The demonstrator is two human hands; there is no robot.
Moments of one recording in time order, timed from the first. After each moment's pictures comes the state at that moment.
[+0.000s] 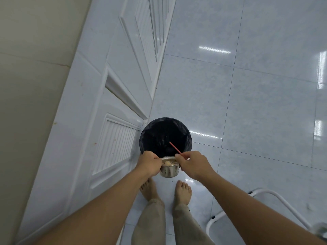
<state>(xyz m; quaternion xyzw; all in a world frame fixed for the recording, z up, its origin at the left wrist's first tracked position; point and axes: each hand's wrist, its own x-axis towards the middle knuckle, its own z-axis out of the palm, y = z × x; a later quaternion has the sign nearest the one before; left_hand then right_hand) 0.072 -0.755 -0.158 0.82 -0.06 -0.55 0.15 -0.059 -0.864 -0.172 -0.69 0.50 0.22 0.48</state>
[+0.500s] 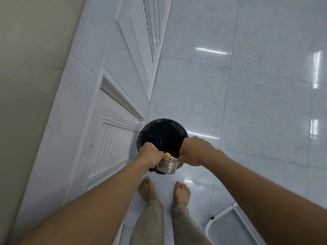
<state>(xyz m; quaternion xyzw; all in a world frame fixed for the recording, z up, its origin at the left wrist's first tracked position) 0.086 -0.786 -0.164 0.83 -0.07 -0.54 0.14 -0.024 -0.918 -0.135 -0.83 0.29 0.38 0.29</state>
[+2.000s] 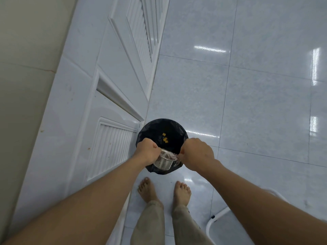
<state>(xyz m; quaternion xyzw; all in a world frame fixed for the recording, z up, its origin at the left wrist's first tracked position) 0.099 -0.788 -0.172 0.84 -0.19 -0.49 0.11 -0.032 -0.901 -0.143 -0.84 0.38 0.29 0.26</state>
